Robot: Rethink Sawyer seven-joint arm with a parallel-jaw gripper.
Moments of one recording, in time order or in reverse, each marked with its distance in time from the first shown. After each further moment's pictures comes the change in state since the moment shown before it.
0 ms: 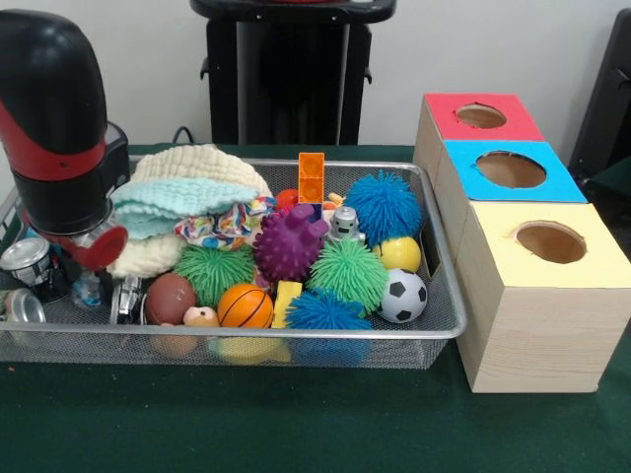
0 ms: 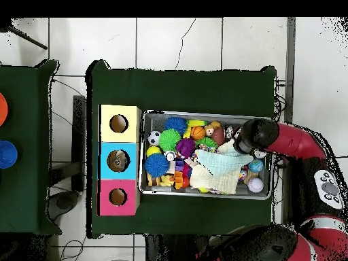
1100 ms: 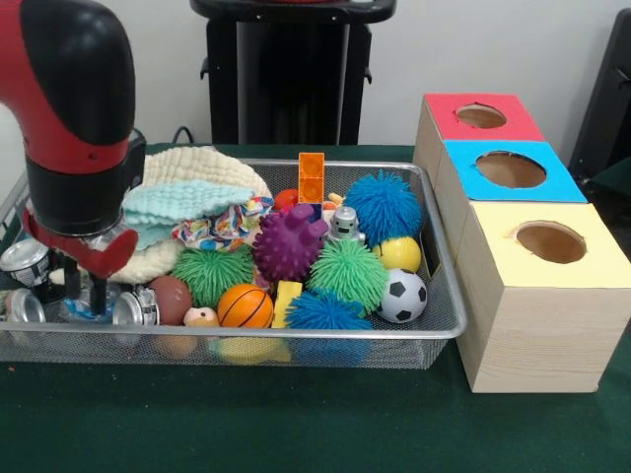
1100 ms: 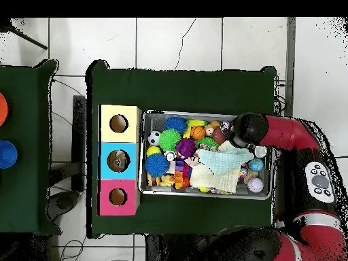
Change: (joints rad) arm 0.068 -0.048 -0.002 -0.007 -0.100 -0.078 0.000
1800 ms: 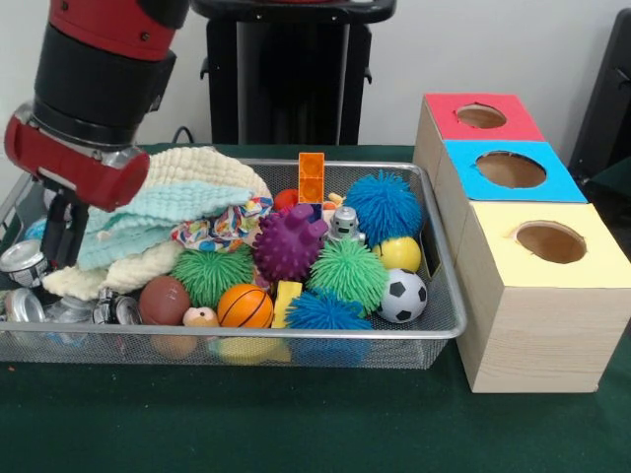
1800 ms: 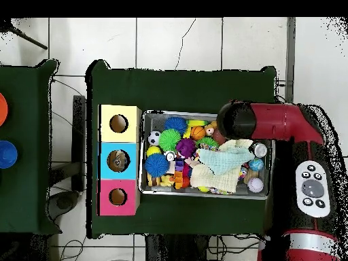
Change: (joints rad) arm 0.126 -0.187 -0.073 0.034 -0.045 -0.092 0.000
